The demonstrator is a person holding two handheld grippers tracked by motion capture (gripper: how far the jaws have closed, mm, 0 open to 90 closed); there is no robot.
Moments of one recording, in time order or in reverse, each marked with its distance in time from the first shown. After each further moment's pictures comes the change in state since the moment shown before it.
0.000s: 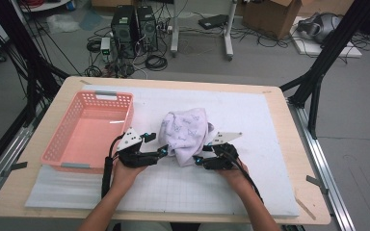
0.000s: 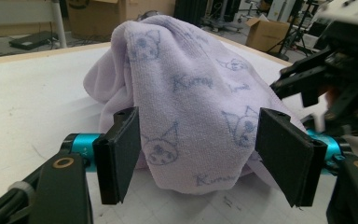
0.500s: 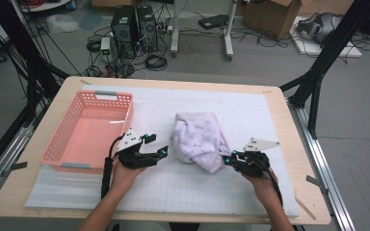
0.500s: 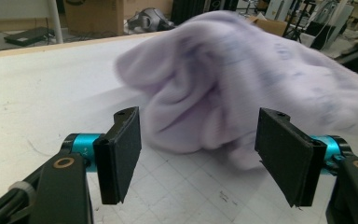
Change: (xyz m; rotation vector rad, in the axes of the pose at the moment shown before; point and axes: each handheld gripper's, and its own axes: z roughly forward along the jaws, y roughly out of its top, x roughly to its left) left arm -0.001 -0.002 -0.001 0.008 -0.010 -0.015; right arm -0.010 -0.037 -0.083 -0.064 -0.112 0.084
